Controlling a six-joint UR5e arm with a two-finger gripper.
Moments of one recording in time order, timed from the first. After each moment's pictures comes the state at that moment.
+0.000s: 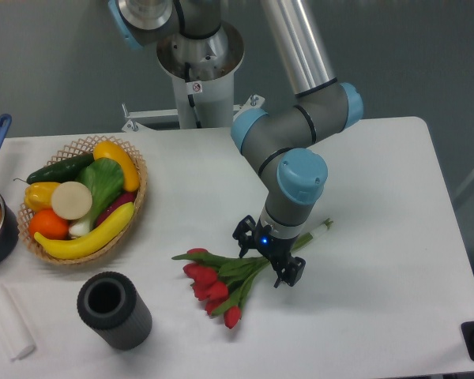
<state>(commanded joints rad) 2.51 -2.07 -1.73 -0.83 1.35 1.28</state>
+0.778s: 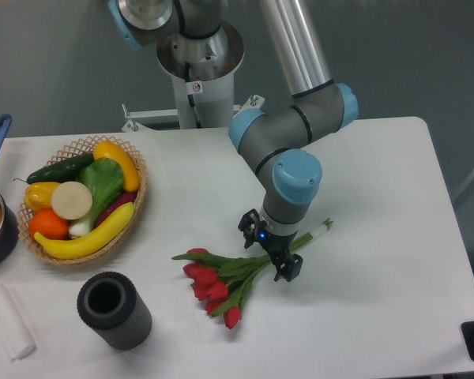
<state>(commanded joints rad) 2.50 -2.07 -1.76 -0.83 1.41 1.37</state>
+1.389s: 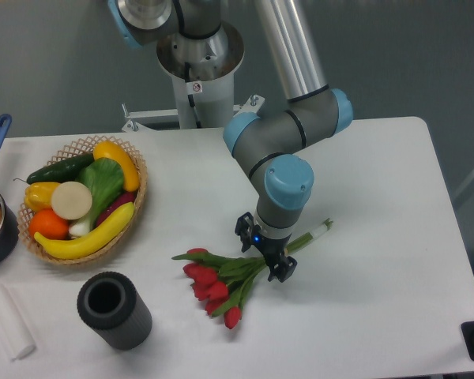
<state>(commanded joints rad) 2.48 -2.09 -1.75 -0.83 1.45 1.34</state>
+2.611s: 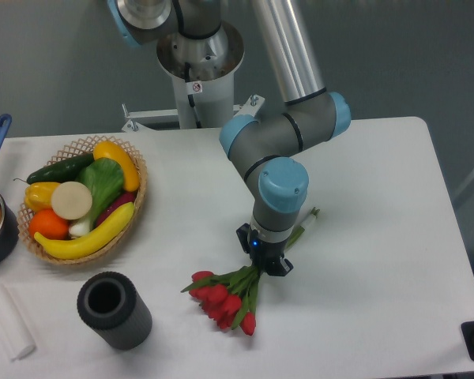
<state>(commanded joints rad) 2.48 -2.08 -1.69 -0.80 1.43 1.27</state>
